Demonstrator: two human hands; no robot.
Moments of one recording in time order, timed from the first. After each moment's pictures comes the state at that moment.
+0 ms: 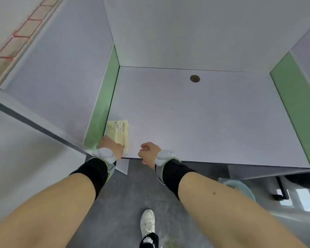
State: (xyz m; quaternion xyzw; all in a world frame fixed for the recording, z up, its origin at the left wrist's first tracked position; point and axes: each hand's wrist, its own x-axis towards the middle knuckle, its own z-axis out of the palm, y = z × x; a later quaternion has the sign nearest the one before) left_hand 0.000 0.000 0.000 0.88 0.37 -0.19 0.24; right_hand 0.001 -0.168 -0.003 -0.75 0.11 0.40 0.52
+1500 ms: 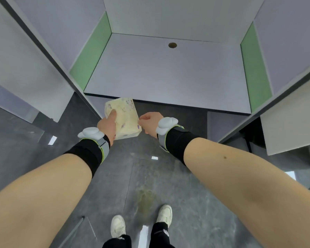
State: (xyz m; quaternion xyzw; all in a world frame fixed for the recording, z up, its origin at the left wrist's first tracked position) left_hand -0.261 -0.243 0.056 0.68 0.49 -0.01 0.55; right_hand -0.217 -0.417 0.102 -0.85 -0.07 0.34 0.40
